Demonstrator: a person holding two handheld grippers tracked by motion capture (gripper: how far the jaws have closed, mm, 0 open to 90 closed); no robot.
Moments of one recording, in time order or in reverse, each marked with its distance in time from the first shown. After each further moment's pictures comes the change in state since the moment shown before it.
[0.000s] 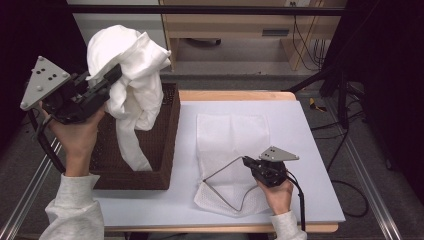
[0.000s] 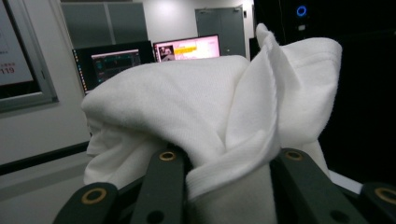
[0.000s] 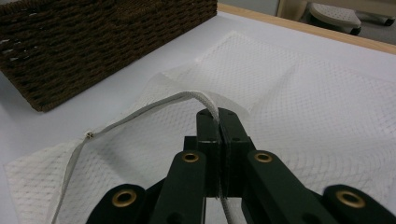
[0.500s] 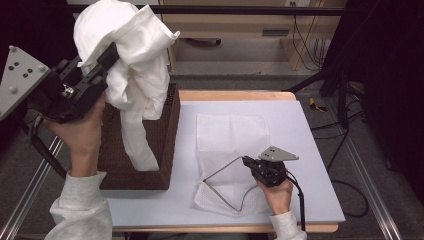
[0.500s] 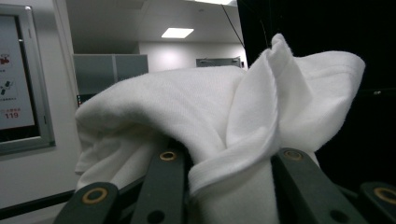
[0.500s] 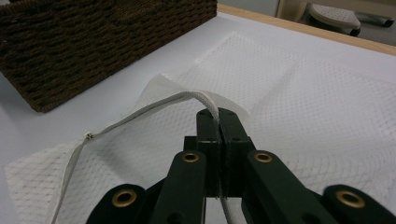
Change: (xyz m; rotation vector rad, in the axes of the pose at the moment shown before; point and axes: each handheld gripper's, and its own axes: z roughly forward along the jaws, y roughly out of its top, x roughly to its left) left arm -0.029 0.039 -0.011 -0.197 0.002 -0.033; right arm 0.000 0.000 0.000 -0.001 0.000 0.002
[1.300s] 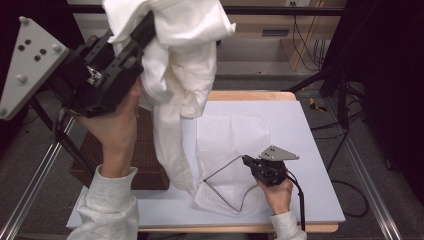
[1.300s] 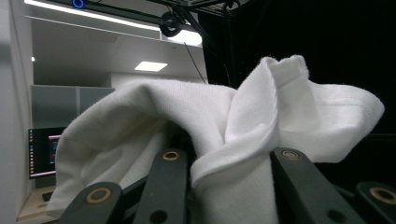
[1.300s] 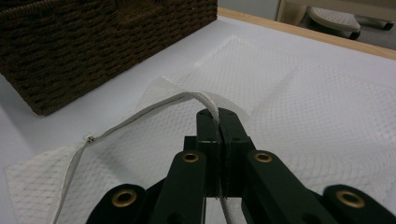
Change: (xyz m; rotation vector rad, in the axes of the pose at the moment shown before) left arm -0.073 0.047 0.020 -0.128 -0.120 -0.043; right arm -0.001 0.002 -0.001 -0.011 0.003 0.002
